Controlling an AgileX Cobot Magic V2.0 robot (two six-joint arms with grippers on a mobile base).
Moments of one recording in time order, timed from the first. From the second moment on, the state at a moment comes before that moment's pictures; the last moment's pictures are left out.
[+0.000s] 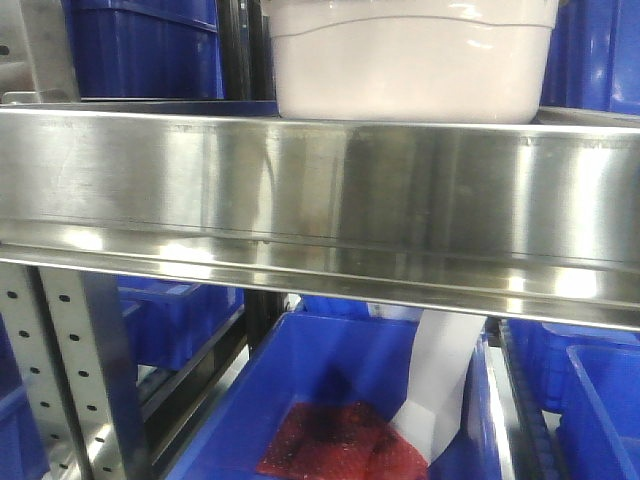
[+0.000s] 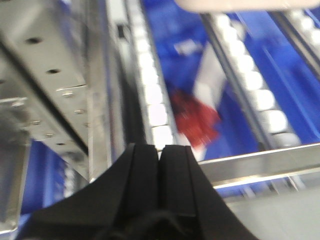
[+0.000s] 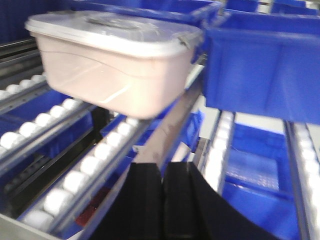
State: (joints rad) left arm -0.14 0.98 -1.17 -0.31 0.90 0.37; right arm -0.14 0.43 -0.72 0.41 0.65 -0.35
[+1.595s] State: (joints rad) left arm -0.12 0.17 -0.30 -0.13 0.20 0.22; right arm -0.14 -0.02 -0.49 0.39 0.53 -0.30
